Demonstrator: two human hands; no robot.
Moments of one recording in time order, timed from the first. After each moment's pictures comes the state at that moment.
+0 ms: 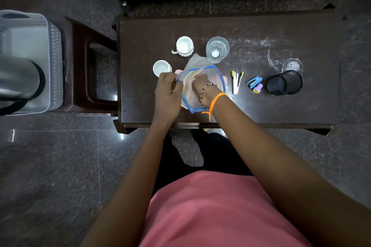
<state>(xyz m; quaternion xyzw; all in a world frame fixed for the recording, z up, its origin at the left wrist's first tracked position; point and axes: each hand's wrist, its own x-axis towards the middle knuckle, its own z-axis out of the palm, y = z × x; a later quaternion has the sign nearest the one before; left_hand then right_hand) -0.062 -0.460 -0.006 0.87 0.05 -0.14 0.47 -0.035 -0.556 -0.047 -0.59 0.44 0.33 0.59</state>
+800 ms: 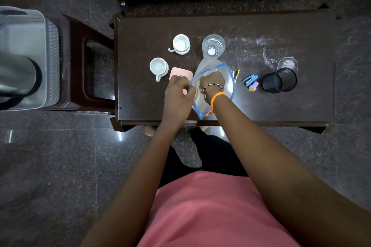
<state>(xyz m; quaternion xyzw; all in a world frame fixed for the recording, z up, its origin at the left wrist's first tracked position) -0.088 -0.484 -0.007 0.87 0.04 -0.17 0.46 -0.054 -0.584 -0.053 -0.72 0.47 0.20 0.47</state>
